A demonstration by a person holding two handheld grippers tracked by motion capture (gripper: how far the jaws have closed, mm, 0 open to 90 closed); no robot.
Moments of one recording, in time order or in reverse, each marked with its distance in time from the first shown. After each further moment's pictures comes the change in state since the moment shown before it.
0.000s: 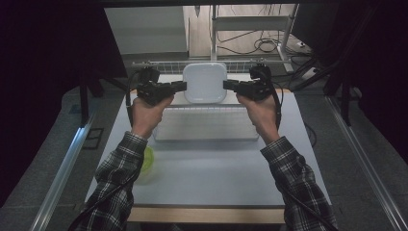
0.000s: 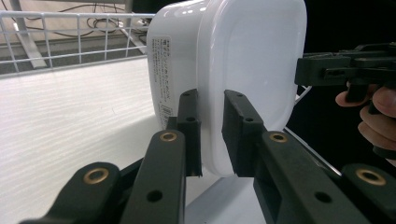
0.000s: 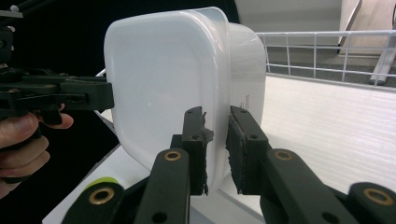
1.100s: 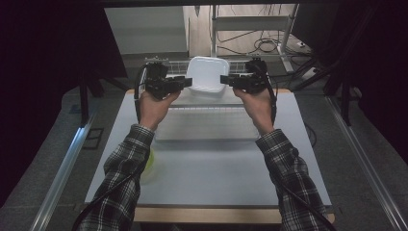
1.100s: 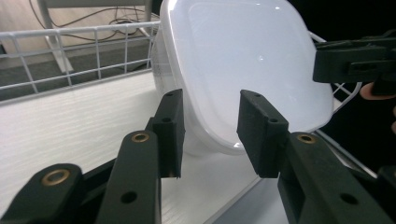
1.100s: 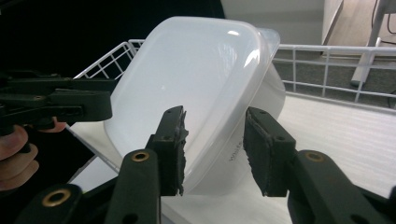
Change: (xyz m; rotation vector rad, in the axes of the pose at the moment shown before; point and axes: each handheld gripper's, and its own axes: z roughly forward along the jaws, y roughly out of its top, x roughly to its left) left arm 0.008 0.012 0.027 0.025 0.081 0.051; right arm -0.014 0.013 0.022 0.005 -0.056 -0.004
